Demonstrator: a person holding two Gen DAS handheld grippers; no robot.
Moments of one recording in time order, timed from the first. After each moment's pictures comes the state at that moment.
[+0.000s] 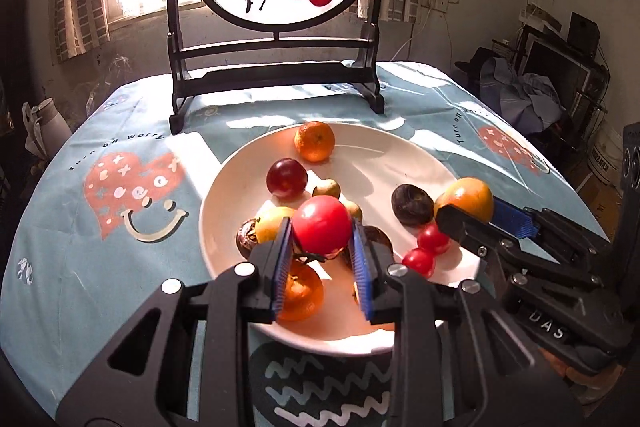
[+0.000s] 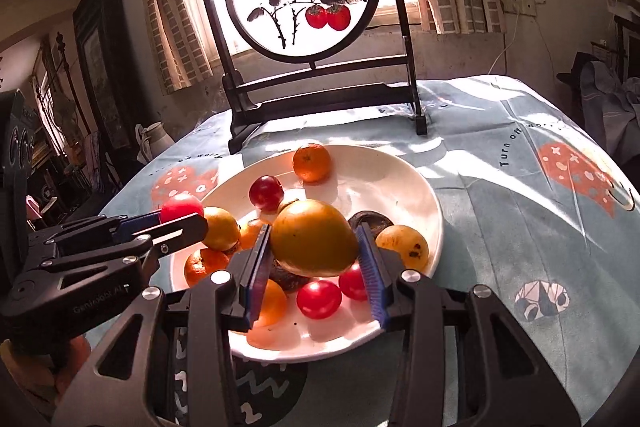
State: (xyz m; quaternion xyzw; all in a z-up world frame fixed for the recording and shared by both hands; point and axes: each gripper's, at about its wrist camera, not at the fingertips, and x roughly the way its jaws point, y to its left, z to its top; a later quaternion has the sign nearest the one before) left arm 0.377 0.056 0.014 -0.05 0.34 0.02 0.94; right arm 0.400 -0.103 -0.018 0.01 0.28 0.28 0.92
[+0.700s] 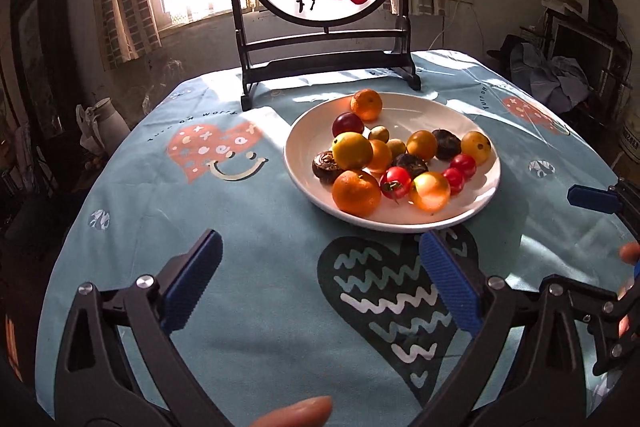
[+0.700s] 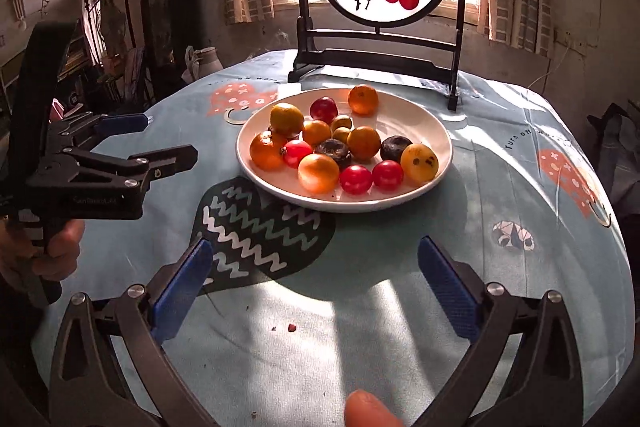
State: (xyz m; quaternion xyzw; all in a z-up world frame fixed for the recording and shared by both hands) left arm 0.269 0.061 0.014 0.00 0.34 0.09 0.94; right arm 0.296 -0.134 -0.021 -0.13 0.31 0.35 0.87
